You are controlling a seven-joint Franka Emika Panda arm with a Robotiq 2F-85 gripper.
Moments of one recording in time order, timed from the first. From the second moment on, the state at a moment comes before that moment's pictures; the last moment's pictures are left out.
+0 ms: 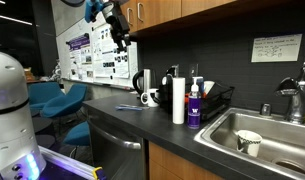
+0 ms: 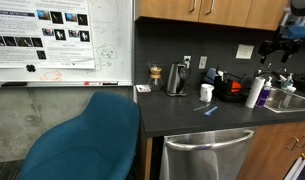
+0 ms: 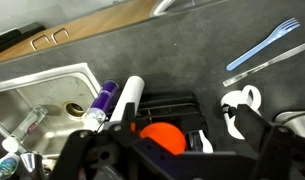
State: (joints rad) arm -0.34 -0.76 -0.16 -2.44 -0.31 1.93 0.27
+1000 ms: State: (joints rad) arm -0.42 -0.72 -0.26 -2.37 -0.31 1.95 0.26
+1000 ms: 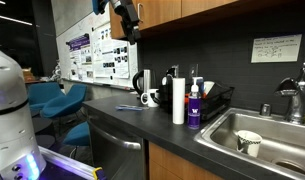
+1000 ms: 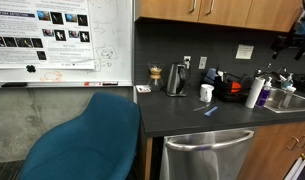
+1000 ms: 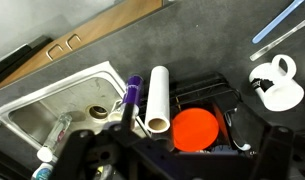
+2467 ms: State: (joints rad) arm -0.44 -0.13 -0.37 -1.86 -0.31 1.98 0.38
